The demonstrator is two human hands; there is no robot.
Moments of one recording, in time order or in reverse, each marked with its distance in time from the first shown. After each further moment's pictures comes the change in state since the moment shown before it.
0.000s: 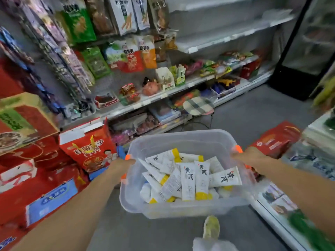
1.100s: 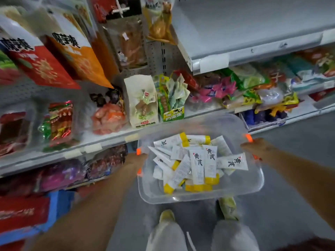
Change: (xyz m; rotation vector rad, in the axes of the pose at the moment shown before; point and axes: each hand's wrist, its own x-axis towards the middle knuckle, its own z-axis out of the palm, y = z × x) left_hand 0.626 0.491 0.399 -0.172 0.044 -0.366; right_hand 0.903 -0.388 -0.089 -0.240 -0.156 0.023
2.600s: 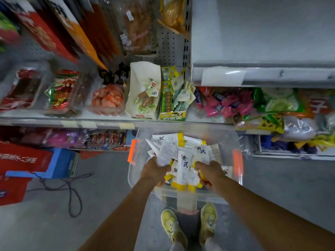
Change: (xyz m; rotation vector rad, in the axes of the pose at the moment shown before) left_hand -0.041 0.033 0.145 -0.055 -0.031 -0.057; right_hand 0.048 -0.042 0.063 0.177 -0.535 0.068
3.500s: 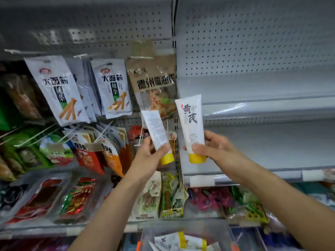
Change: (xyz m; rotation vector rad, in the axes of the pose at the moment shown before) left_hand -0.215 0.253 -0.156 -0.387 -0.038 0.988; right_hand -0.328 -0.216 -0.091 0.090 -0.300 -1.236
